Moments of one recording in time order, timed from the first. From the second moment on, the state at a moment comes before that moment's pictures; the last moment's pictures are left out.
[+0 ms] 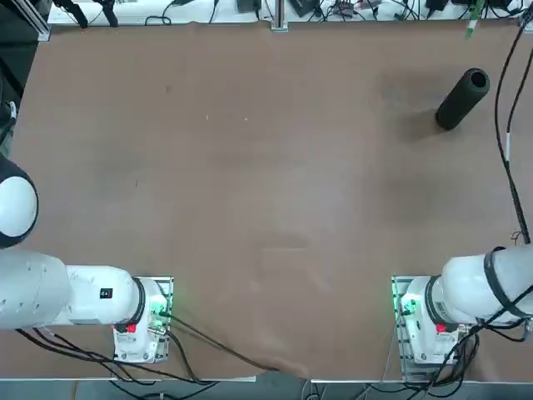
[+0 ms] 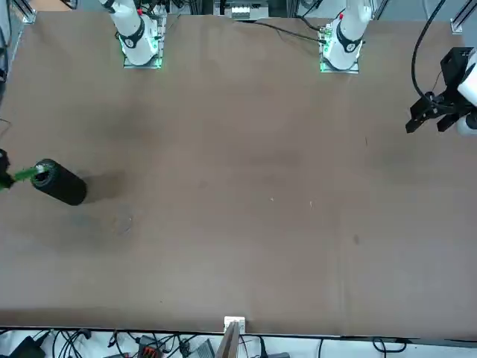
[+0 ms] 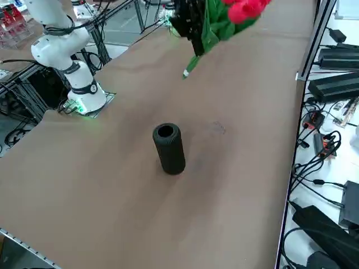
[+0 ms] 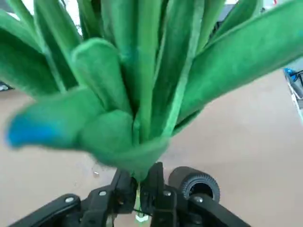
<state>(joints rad) -0.18 0.06 0.07 -1.58 -0.12 2.01 0.16</state>
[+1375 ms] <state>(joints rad) -0.38 -0.14 0.04 -2.29 -0.13 2.80 0.26</state>
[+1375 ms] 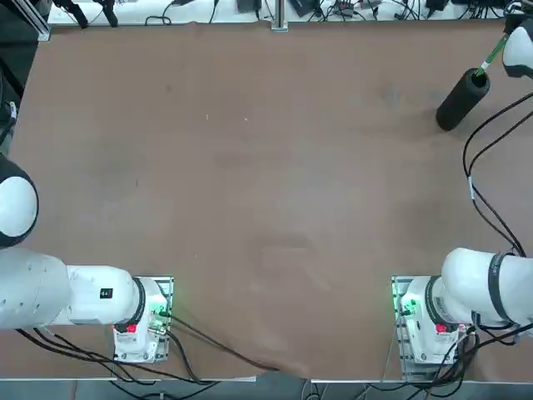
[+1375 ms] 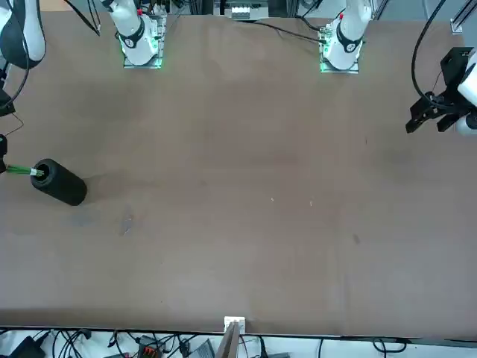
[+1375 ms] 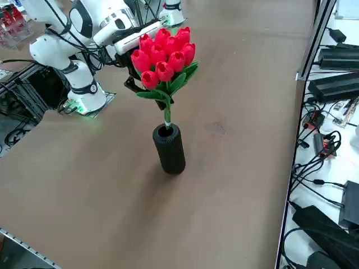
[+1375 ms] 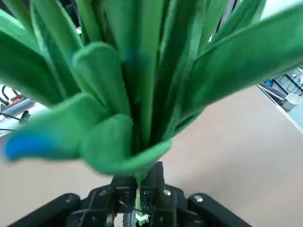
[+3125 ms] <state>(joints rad) -0.40 -0.04 0.05 -2.35 -0.13 2.99 0.27</state>
